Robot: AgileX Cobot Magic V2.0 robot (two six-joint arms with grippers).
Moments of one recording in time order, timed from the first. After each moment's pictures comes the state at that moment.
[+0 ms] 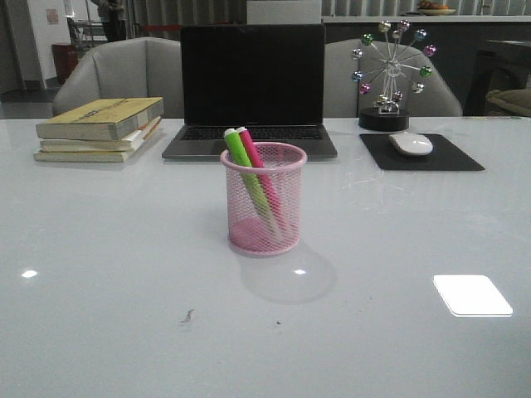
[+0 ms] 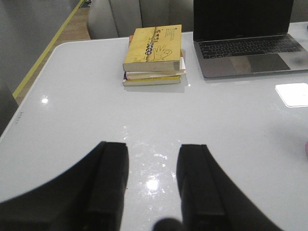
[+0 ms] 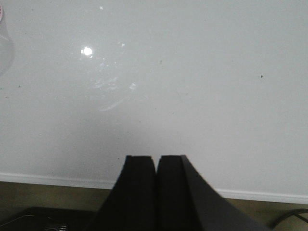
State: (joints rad) left arm -0.05 0.52 -0.59 -0.01 0.46 0.07; right arm 0.01 0.63 -0.63 0.01 0.89 -0.01
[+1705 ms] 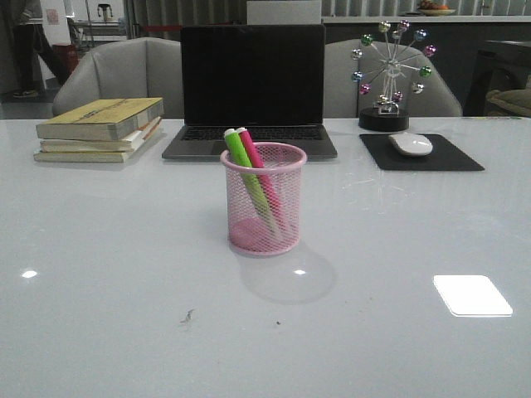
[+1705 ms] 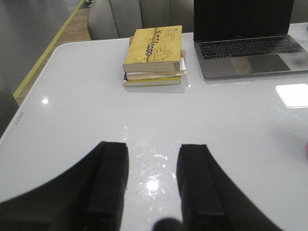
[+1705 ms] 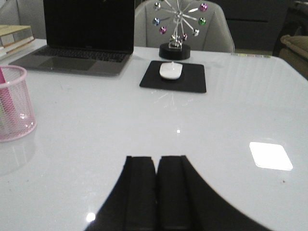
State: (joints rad) left arm -0.05 0.52 -0.59 -0.01 0.46 0.07; right arm 0.06 -0.01 0.03 0.03 0.18 -0.01
